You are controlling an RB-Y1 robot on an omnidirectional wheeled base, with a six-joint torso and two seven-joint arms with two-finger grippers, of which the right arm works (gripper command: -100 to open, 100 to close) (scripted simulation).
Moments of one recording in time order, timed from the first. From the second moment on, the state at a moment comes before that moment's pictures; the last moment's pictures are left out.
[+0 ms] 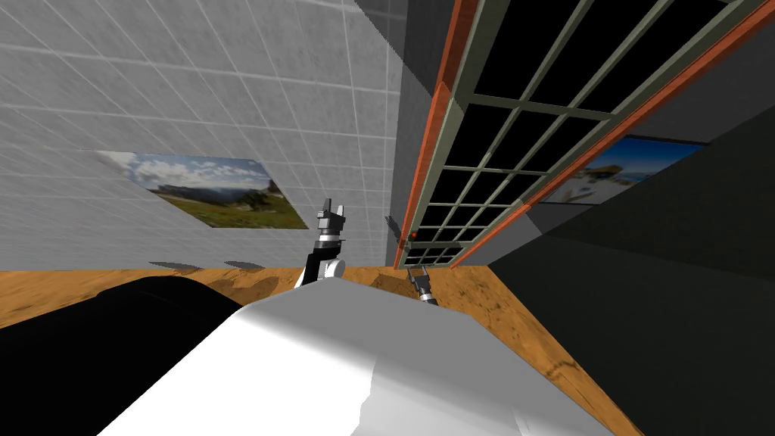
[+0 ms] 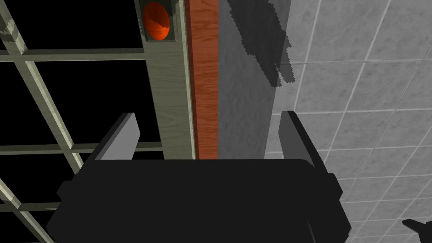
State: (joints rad) arm 0.26 -0.01 -0.06 -1.02 0.61 -0.90 1.16
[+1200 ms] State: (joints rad) arm 0.08 -0.13 -0.13 -0.80 0.41 -0.89 1.25
